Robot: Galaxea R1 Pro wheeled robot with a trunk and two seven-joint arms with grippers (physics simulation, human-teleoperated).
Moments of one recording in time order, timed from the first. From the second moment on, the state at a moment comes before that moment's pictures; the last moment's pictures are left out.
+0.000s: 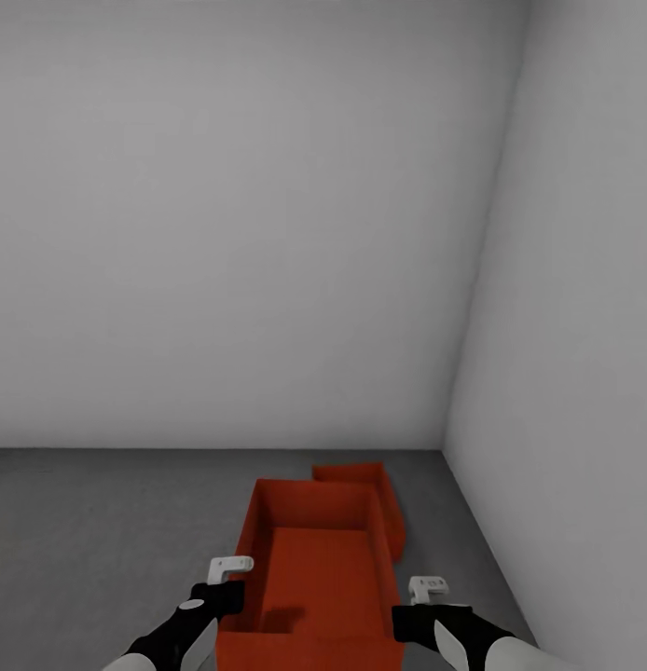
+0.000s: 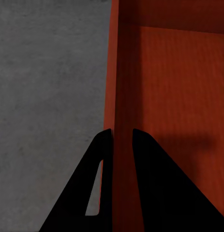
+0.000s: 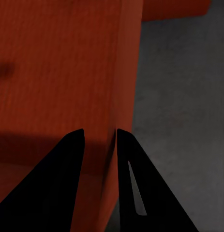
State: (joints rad) left arm -0.55 -0.04 -0.15 -0.24 0.19 0.00 0.10; right arm -0.63 0.04 -0.06 -0.04 0.03 0.12 0.19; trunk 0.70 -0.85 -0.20
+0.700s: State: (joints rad) left arm -0.55 -0.04 -0.15 -0.24 0.19 0.00 0.09; right arm -0.63 0.04 -0.06 -0.04 0.03 0.12 0.19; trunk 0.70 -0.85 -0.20
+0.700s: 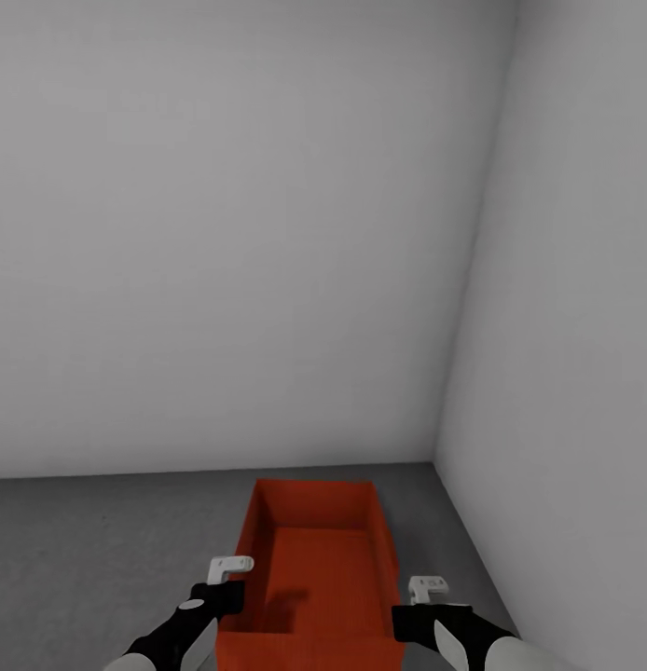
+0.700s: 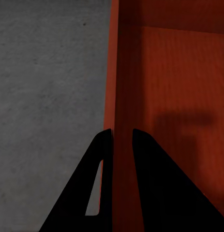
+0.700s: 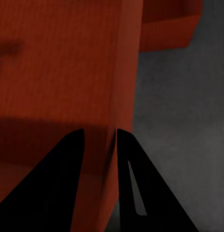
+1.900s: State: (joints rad) left arm -0.55 -0.04 -0.15 -0.24 0.19 0.00 0.10; right arm -0.63 0.04 -0.06 -0.04 0.03 0.12 0.19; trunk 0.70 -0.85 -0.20
